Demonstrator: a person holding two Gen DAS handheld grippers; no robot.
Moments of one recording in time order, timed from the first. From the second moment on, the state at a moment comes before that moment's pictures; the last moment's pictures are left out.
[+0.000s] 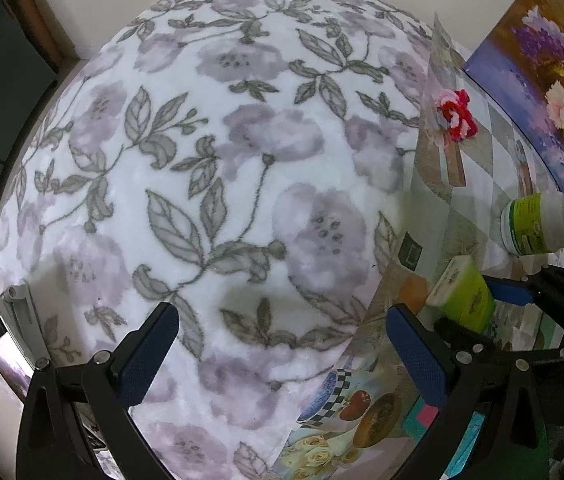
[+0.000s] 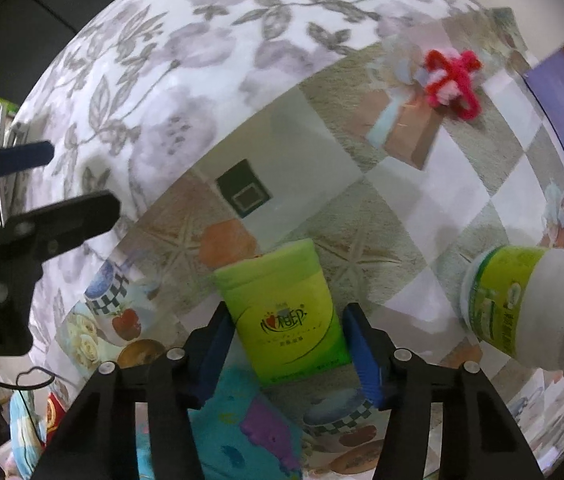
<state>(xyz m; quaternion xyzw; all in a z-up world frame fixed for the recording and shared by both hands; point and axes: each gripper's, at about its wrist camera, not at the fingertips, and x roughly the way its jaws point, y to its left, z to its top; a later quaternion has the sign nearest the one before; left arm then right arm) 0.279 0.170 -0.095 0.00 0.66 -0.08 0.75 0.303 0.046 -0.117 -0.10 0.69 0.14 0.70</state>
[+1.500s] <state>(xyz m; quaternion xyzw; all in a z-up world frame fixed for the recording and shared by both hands) 0.401 -0.001 -0.086 0.01 0.62 -0.17 0.77 0.266 -0.130 -0.129 0.04 0.67 0.08 0.73</state>
